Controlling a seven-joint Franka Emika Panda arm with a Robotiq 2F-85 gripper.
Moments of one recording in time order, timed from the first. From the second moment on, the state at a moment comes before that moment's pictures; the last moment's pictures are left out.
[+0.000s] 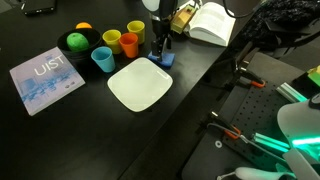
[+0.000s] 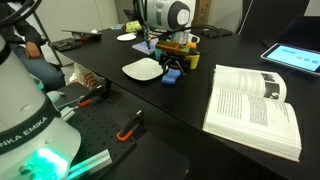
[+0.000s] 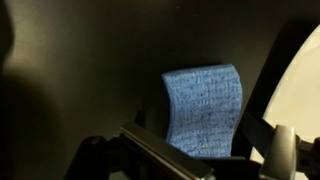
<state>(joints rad) -0.07 0.56 0.06 -2.17 -0.04 2.61 -0.25</state>
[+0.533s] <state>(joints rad) -0.07 0.61 0.07 -2.17 -0.04 2.68 -0.24</state>
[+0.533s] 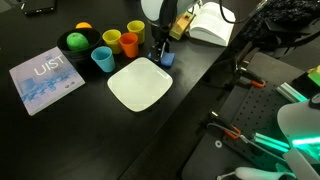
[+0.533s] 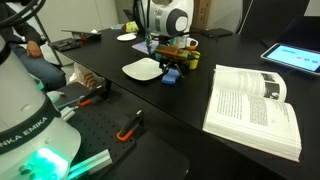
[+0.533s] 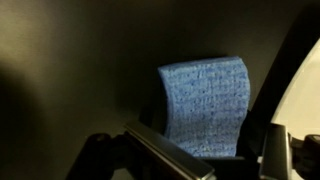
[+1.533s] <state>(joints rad) 0.04 0.57 -0.05 -2.18 -0.13 2.69 -0.10</state>
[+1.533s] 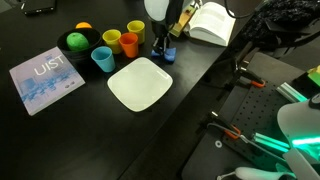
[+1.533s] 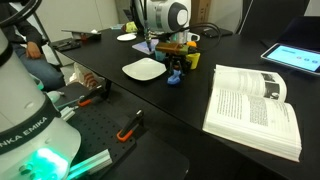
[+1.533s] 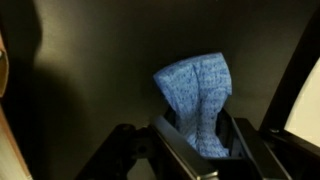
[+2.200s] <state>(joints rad) 0.16 0.42 -0.08 -2.28 -0.19 2.64 0.11</state>
